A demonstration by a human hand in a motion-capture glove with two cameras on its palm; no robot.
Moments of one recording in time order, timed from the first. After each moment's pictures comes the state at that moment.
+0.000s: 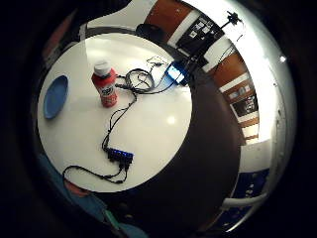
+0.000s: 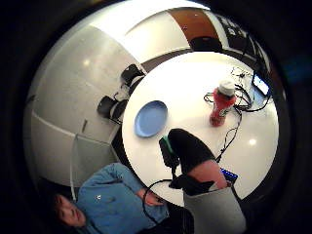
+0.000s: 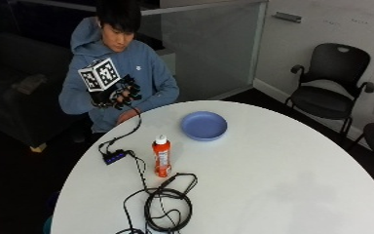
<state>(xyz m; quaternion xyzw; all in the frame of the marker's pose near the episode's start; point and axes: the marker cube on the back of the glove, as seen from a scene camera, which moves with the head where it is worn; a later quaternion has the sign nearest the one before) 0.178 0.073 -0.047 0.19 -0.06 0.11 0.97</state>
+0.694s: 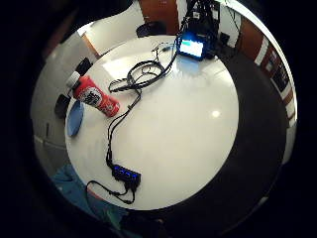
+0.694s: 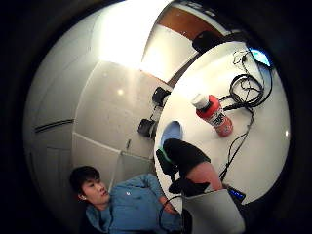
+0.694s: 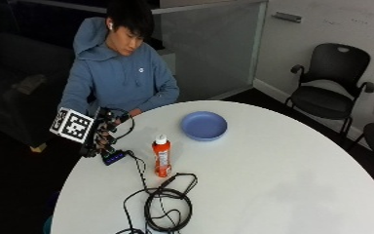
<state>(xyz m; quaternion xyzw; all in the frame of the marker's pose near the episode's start) 0.294 0.067 0.035 0.26 -0.34 0.14 0.89</state>
